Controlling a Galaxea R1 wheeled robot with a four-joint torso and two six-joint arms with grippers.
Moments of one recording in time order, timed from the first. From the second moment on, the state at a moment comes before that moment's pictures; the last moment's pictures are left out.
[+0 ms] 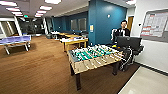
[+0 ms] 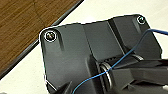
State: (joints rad) left arm 1.51 3.06 -2.80 0.04 -0.10 0.11; right arm -1.53 3.08 -2.78 -0.09 0.06 0.14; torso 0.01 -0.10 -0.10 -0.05
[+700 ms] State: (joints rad) left arm 1.51 3.06 -2.81 0.04 -0.10 0.11; right arm -1.53 3.08 -2.78 -0.09 0.06 0.14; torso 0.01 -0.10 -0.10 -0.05
